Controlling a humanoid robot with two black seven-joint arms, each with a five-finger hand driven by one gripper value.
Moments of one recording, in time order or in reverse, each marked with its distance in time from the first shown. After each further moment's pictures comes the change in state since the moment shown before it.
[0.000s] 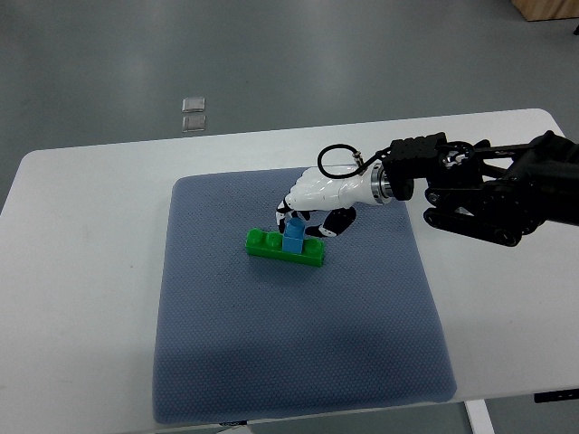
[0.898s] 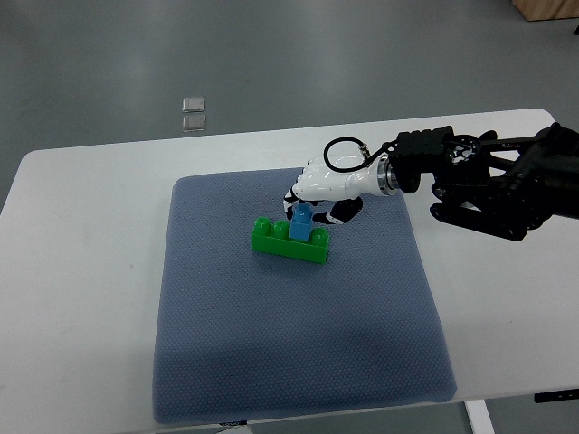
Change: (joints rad) left arm 0.000 0.000 0.000 0.000 0.000 0.000 0.000; right arm 0.017 -0.013 -0.024 -0.018 -0.056 -0.054 -0.023
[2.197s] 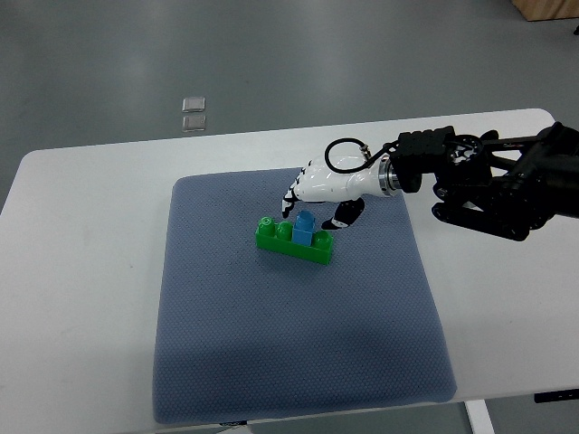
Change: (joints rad) left arm 0.000 0.000 0.000 0.000 0.000 0.000 0.000; right arm 0.003 -0.011 0.001 0.013 0.002 0.006 0.005
